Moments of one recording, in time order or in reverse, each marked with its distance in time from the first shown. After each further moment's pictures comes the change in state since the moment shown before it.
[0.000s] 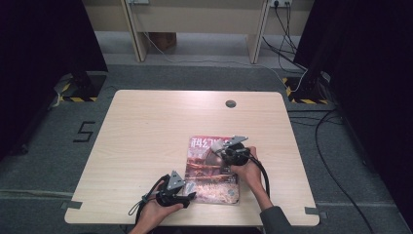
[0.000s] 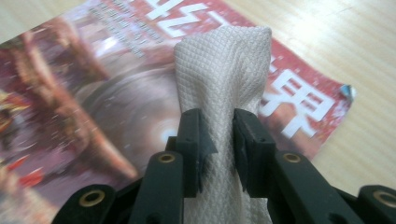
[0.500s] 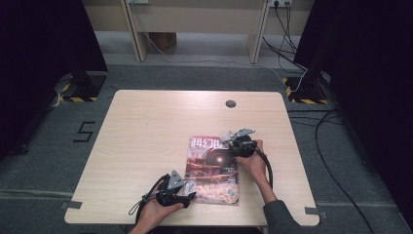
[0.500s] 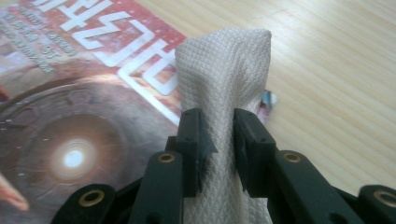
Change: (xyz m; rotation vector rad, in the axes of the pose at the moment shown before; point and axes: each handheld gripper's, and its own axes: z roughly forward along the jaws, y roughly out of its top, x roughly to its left) left arm 0.000 0.001 0.001 0.006 0.014 0.002; right arm -0.035 0.000 0.007 -0.018 -0.080 0.049
